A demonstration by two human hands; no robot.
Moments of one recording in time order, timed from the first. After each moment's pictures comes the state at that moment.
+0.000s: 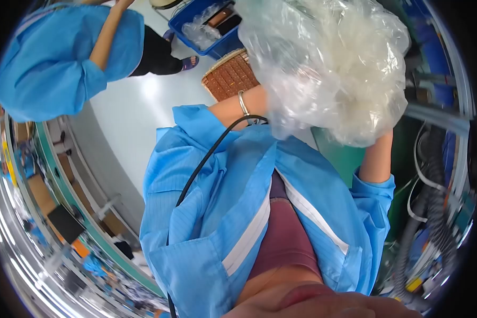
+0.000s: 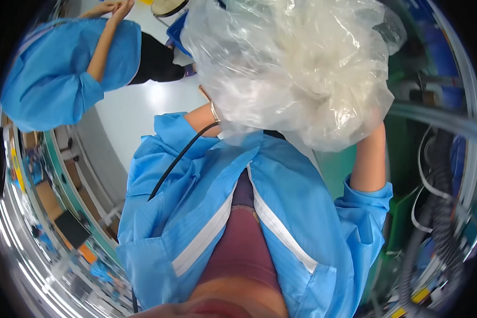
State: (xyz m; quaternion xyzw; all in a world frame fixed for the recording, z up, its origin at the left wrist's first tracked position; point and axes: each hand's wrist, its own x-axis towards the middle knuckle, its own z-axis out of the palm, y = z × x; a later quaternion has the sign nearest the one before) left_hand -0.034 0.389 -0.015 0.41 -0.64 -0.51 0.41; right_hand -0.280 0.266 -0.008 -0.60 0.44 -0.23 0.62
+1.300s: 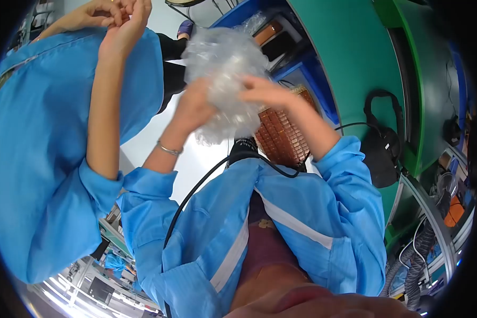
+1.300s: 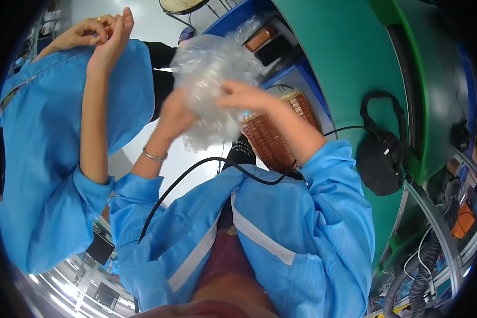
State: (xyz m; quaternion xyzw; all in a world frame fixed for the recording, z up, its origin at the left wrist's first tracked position) left_hand 0.395 0.436 -0.150 0.75 -0.56 -0.24 0.25; right_hand 0.232 0.270 -0.190 -0.55 0.19 0.14 0.80
